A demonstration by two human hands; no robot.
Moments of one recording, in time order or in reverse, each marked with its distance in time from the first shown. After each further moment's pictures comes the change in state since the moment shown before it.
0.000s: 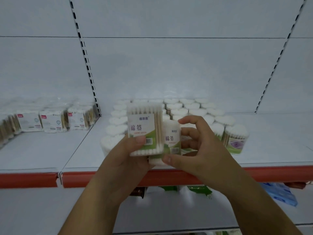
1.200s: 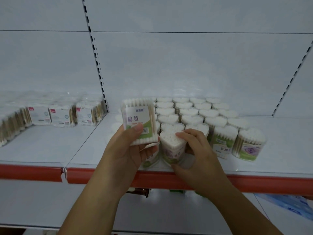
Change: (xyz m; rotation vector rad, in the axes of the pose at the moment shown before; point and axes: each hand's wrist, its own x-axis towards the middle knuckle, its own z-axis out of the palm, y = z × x) left_hand 0.010 0.004 -0.001 0.102 0.420 0.110; right_hand 0.029 0.087 0.015 -0.457 0.181 -0.329
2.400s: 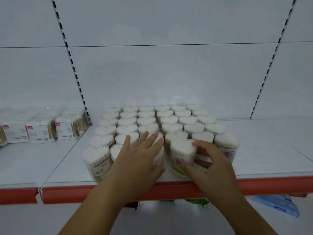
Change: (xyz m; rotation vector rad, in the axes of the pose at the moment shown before) left_hand 0.024 -0.029 0.030 1.937 -0.347 0.250; right_hand -0.020 0.008 -0.056 0.158 0.184 0.328
